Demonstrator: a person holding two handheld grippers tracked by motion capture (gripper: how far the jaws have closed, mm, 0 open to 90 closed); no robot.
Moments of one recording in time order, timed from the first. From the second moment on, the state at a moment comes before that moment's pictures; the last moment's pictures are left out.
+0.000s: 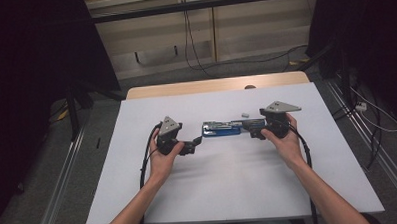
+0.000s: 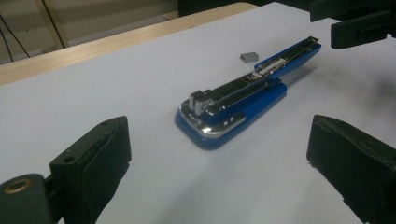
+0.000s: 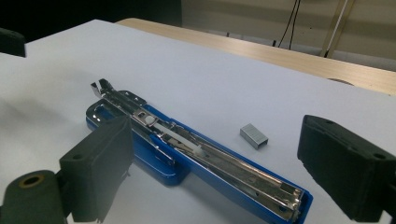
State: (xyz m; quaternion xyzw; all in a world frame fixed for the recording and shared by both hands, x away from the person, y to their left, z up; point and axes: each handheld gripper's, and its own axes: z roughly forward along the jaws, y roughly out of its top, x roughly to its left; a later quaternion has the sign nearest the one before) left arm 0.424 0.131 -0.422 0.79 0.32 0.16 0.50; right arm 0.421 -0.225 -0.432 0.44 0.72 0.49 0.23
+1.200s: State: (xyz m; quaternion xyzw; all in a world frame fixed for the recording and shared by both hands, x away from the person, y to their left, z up) left arm 0.350 0.186 -0.420 0.77 0.34 0.20 0.51; right arm 0.452 -0.226 -0.418 0.44 0.76 0.43 0.19
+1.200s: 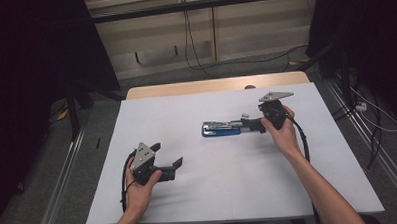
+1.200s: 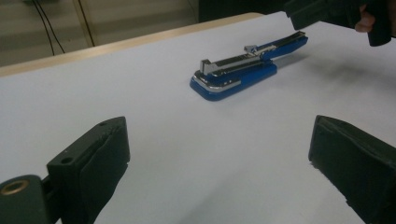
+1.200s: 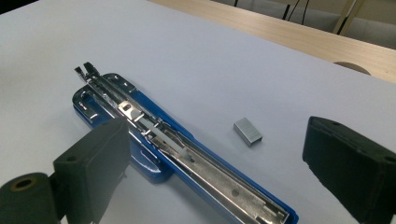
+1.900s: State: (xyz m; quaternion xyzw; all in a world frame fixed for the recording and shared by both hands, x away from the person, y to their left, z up) left arm 0.346 0.178 -0.425 0.79 0.32 0.18 0.50; right arm 0.490 -0.226 -0.407 0.43 0.79 0.41 0.18
